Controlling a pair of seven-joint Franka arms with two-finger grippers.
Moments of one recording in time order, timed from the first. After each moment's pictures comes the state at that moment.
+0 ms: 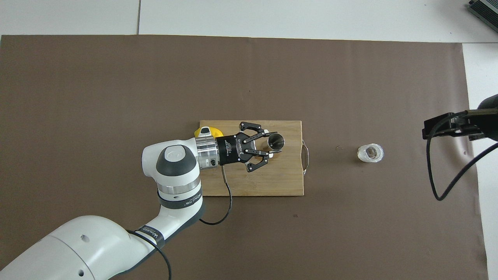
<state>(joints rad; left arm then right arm) -0.20 0.43 -0.41 -2.00 -1.90 2.30 -0.65 0.06 -0.02 -0.04 -1.57 -0.02 1.51 0.07</state>
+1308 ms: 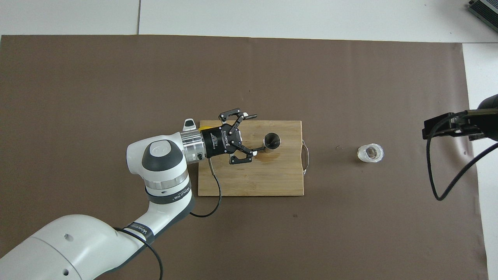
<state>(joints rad) -0.15 0.40 -0.39 -2.00 -1.87 2.32 -0.58 0.06 -0.02 -0.04 -1.57 -0.02 1.51 0.07</state>
